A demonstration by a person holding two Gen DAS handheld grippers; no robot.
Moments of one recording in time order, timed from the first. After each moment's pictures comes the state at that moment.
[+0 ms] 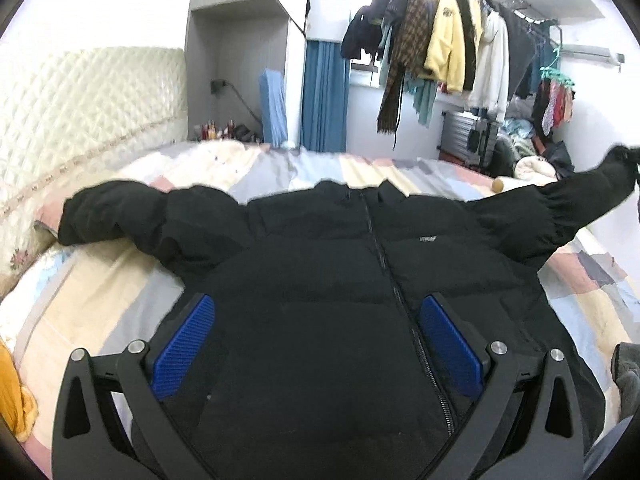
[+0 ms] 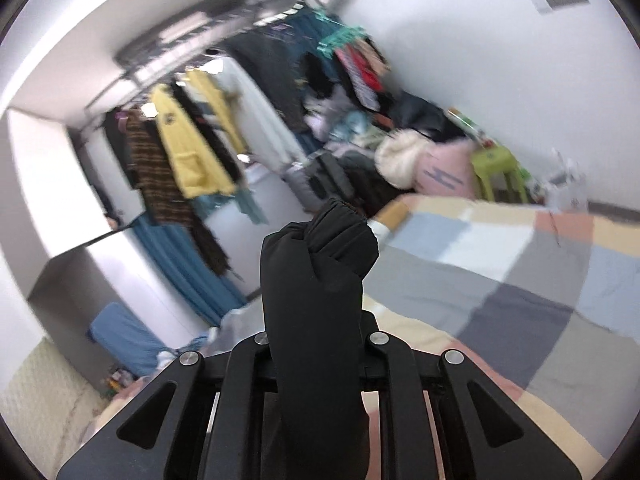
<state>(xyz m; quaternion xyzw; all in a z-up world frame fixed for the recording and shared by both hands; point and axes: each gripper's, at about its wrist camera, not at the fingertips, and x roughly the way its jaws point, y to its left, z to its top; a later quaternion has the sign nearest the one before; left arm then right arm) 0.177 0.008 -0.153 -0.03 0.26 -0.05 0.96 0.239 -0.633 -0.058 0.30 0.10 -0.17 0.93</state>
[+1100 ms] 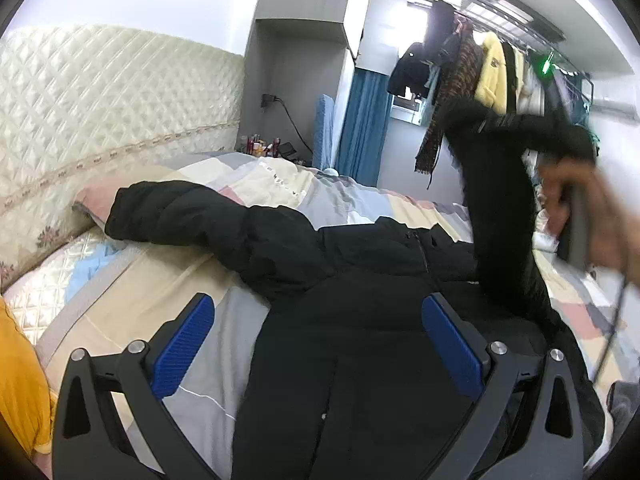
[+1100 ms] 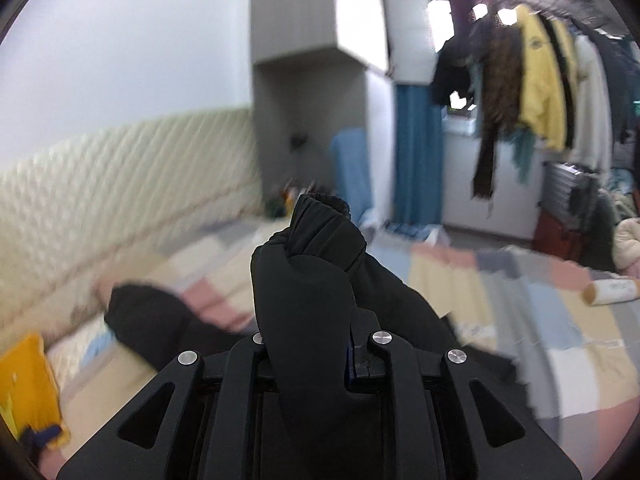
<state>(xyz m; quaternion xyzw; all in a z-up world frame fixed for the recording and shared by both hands) 0.164 0.124 -0.146 -0.10 0.23 -0.01 0.97 0.352 -0.062 -0.085 -0.01 0.22 0.20 0.95</state>
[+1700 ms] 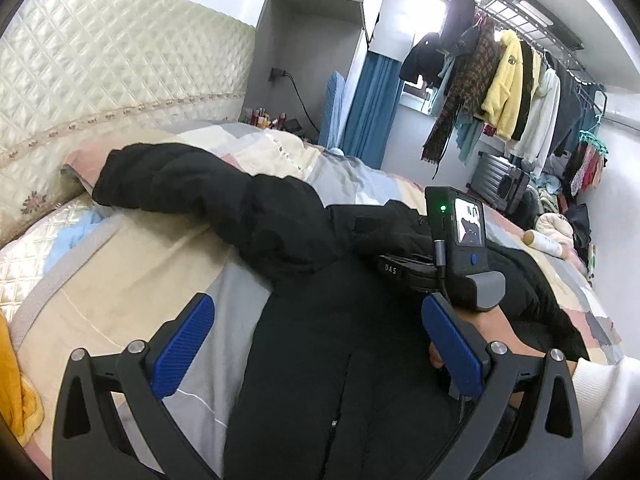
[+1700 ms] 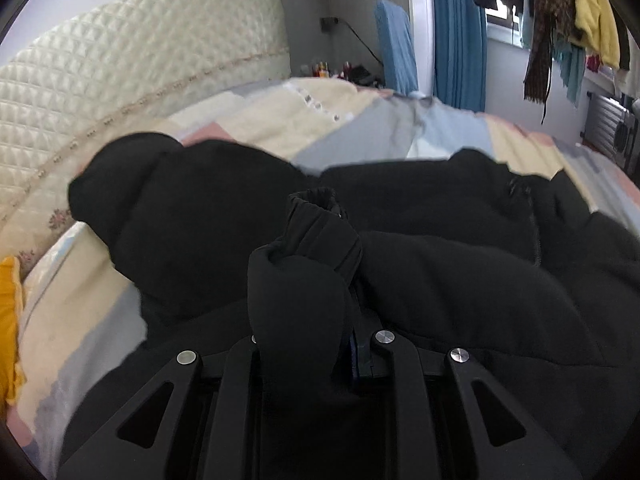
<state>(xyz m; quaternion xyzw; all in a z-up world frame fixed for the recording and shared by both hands) 0.195 0.137 -0.183 -0.13 0.26 -0.01 0.96 0.383 0.018 -0.286 -0.02 0.36 0.23 0.90</state>
